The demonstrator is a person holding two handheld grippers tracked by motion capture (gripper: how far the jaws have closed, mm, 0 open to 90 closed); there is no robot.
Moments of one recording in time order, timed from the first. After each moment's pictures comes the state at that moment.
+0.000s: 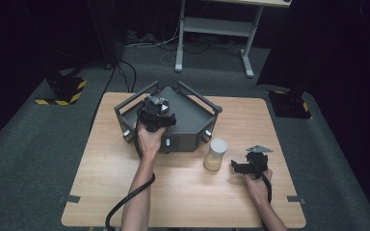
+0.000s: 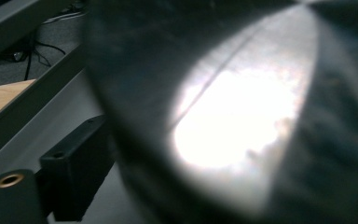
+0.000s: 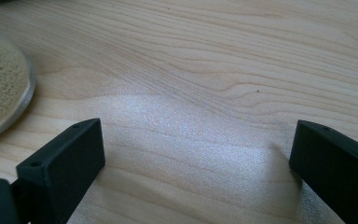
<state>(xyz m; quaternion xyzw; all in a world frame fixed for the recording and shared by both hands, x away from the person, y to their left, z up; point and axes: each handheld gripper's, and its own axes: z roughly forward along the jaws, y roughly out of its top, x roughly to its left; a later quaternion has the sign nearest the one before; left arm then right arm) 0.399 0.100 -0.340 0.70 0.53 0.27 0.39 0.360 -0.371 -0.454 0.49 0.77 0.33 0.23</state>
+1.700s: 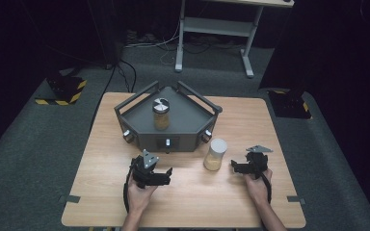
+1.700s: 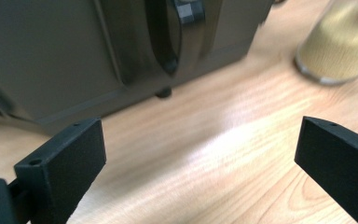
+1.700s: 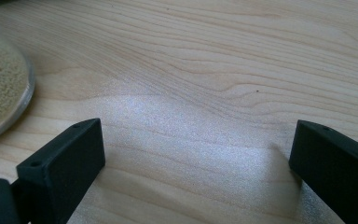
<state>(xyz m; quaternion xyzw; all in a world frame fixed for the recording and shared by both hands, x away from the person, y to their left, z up) 0.273 0.125 -0.445 0.75 0.46 0.23 0.41 0.360 -0.370 -0.454 0.49 0.77 0.33 0.23</state>
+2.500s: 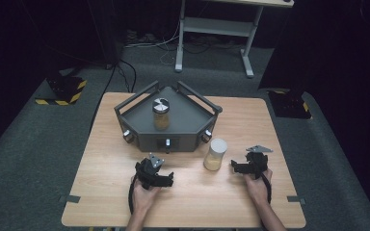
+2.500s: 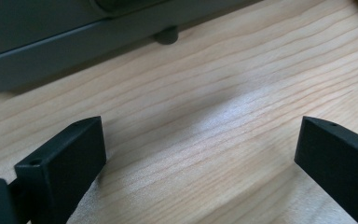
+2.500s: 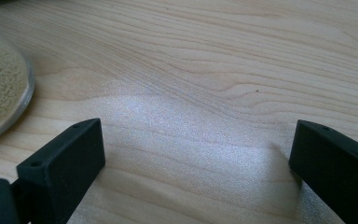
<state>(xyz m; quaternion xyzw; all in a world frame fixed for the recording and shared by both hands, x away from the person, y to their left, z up) 0.298 0.103 -0.462 0.77 0.49 0.22 0.34 0.360 -0.370 -0.454 0.49 0.77 0.33 0.23</state>
